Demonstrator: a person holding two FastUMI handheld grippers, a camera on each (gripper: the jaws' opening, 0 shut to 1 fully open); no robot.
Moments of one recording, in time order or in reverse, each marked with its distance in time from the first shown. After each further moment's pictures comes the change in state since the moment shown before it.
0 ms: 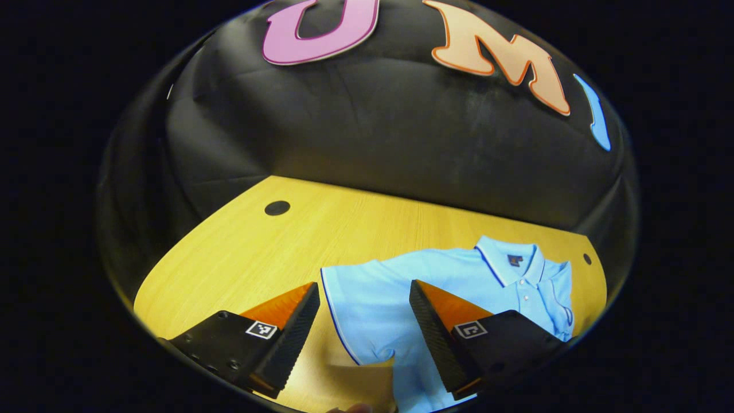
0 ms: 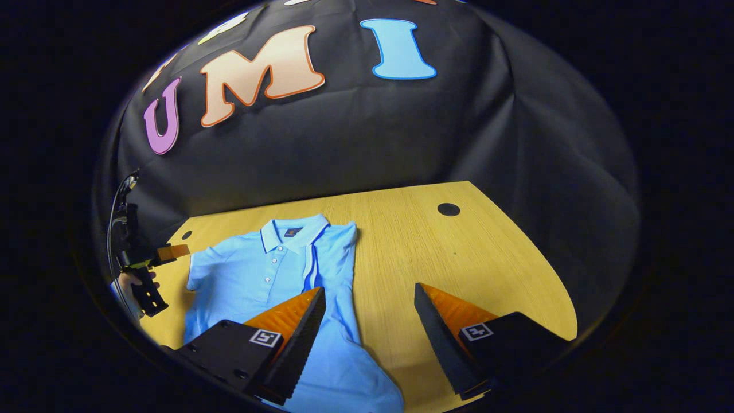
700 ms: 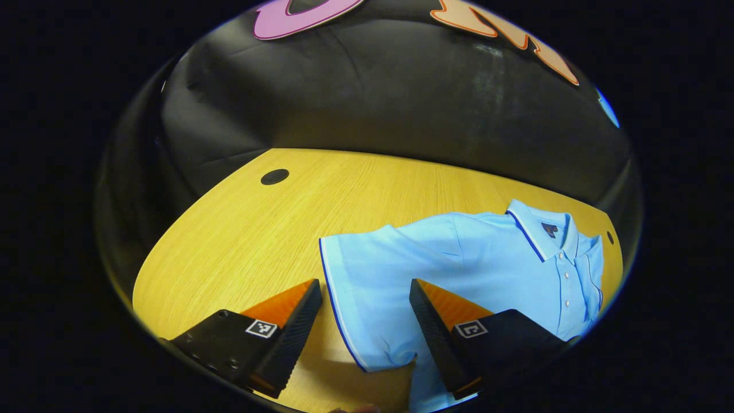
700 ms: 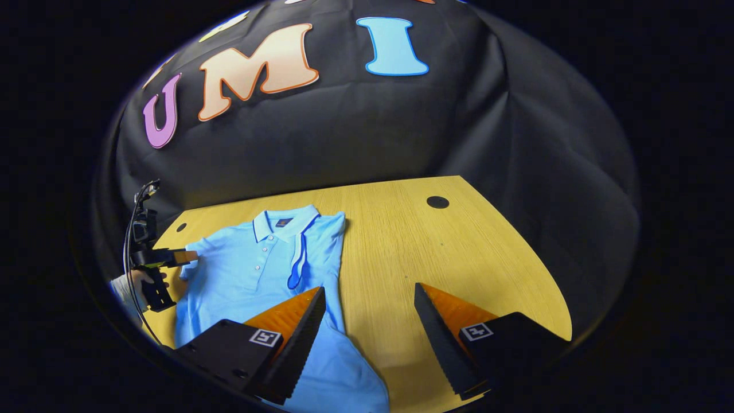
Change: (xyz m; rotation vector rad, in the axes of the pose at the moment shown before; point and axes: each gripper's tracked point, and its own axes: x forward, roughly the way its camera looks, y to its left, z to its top) left arm 0.028 0.008 -0.036 0.014 0.082 0.054; right arm -0.006 -0.019 -0.011 0.004 0.014 -0.023
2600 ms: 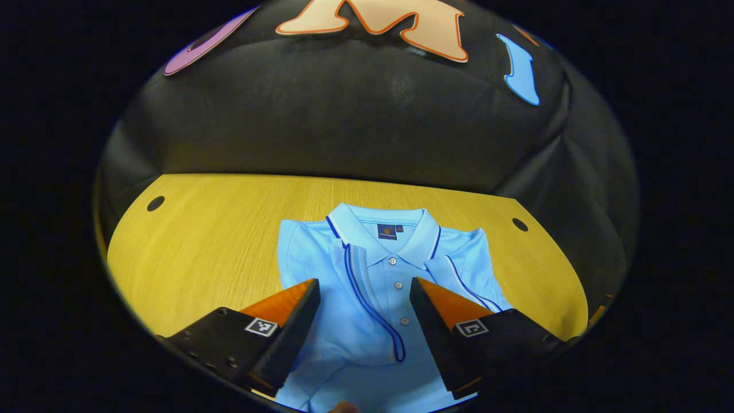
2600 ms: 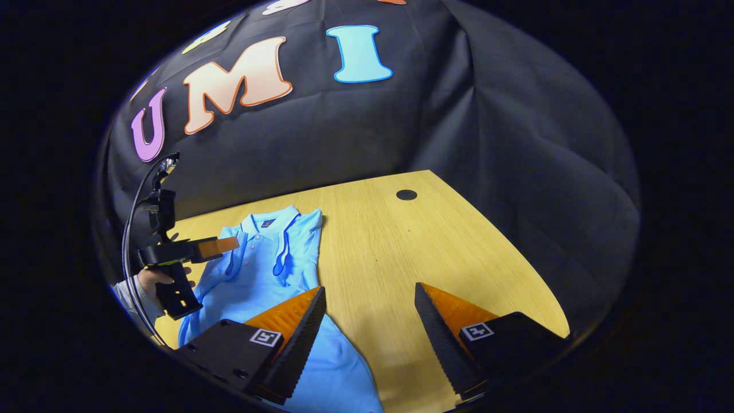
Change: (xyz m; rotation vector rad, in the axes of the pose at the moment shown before) left arm -0.066 -0.197 0.006 0.123 -0.072 -0.414; right arm -0.048 -0.023 -0.012 0.062 -0.047 -0.063
